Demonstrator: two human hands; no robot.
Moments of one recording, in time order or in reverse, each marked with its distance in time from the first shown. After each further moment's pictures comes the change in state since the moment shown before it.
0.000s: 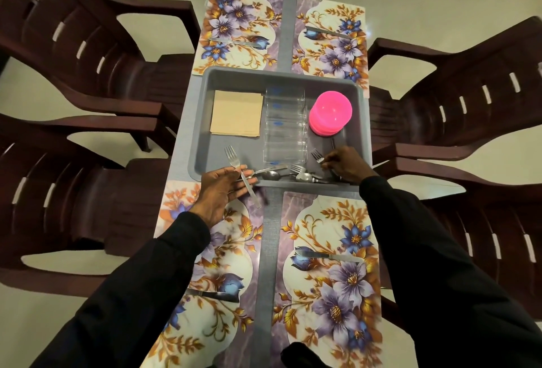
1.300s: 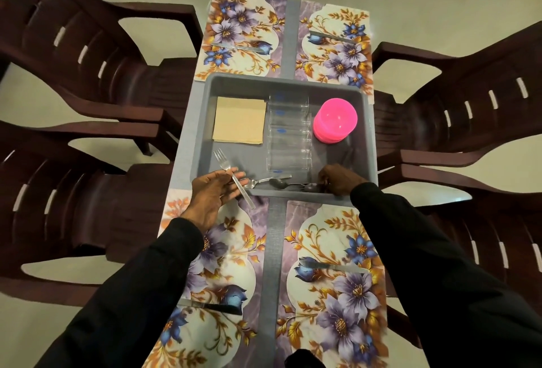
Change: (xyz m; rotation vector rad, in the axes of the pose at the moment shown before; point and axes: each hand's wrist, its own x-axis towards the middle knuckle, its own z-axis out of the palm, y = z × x) left_hand 0.022 0.017 -0.020 -0.092 -0.026 -0.050; right_hand 0.027 0.006 0.030 -0.362 -0.289 -0.009
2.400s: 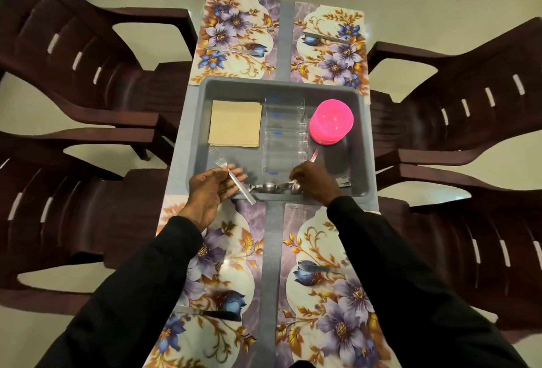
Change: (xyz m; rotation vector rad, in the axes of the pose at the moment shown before) left_hand 0.010 0.003 0.010 0.003 0.065 0.058; right_hand -0.001 -0.068 0.009 0.267 0.373 -0.111
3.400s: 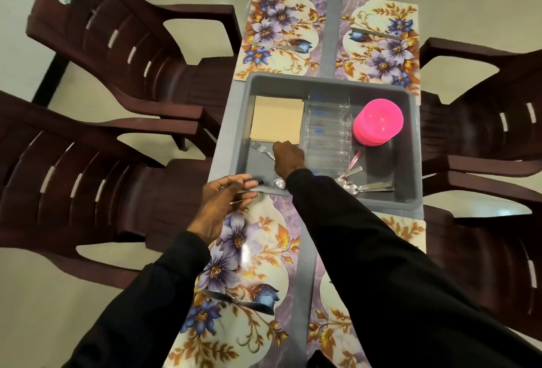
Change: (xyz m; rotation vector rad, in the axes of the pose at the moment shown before) left_hand -0.033 0.015 -0.065 0.151 0.011 0.029; right_hand 0.098 -0.147 0.056 -0.351 -0.053 0.062
